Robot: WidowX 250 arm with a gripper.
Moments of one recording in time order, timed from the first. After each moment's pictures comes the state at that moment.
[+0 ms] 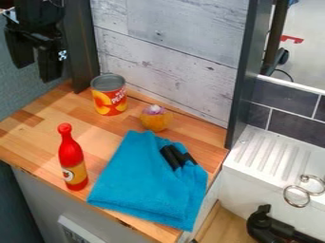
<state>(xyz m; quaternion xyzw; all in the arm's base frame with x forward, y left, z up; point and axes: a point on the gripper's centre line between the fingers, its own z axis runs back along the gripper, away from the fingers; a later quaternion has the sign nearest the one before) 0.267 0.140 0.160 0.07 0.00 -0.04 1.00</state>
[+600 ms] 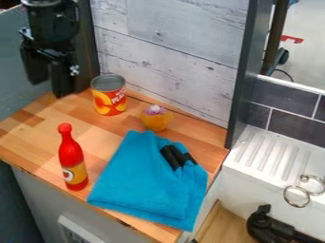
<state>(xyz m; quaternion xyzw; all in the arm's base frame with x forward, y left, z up) 0.263 0.112 0.142 0.02 0.02 -0.08 1.00</state>
